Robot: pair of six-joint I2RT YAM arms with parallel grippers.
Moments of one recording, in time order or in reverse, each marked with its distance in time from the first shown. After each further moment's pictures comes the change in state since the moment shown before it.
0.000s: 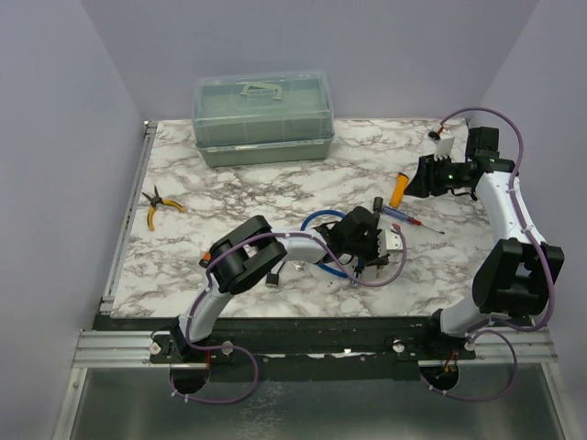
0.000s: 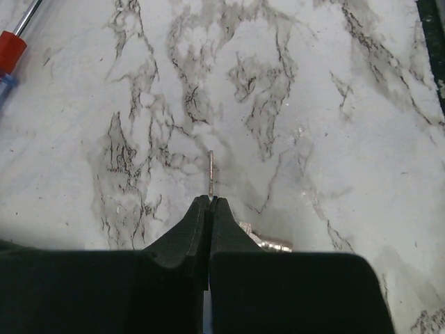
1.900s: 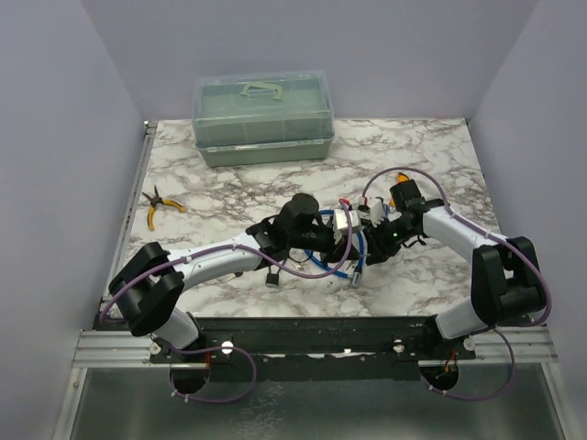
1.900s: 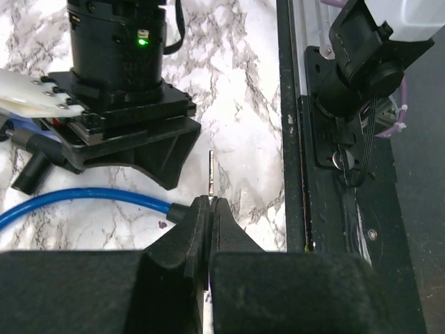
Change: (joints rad) left arm 0.088 -0.646 -0.387 -0.075 0.087 -0.270; right arm 0.417 -0.056 -0.460 0.072 0.127 -0.105
